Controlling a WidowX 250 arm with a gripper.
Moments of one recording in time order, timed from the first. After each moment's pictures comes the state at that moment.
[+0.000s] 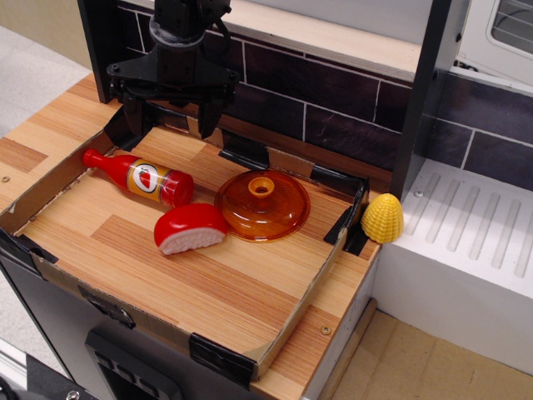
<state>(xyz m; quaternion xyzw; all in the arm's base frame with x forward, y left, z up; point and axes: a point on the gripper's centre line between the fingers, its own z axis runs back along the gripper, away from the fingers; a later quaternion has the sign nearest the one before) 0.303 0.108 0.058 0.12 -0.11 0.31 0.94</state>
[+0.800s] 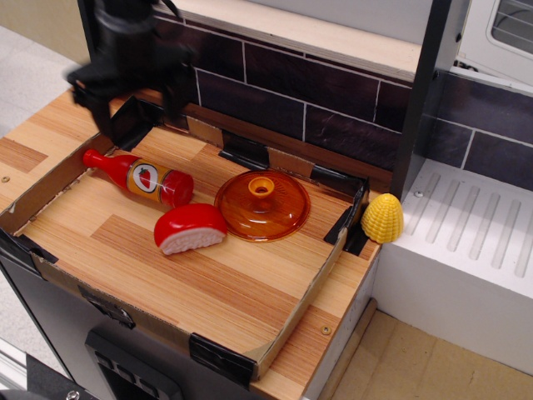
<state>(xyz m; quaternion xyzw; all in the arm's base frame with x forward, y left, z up) 0.284 0.138 0.077 0.07 -0.11 0.47 0.87</state>
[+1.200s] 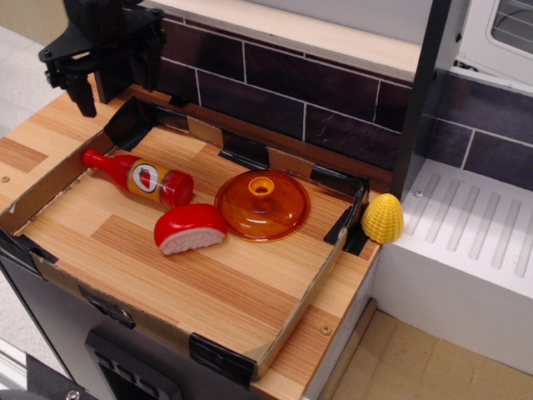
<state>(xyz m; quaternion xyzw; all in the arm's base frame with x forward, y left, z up) 0.279 0.161 0.089 0.05 -0.11 0.60 0.79</state>
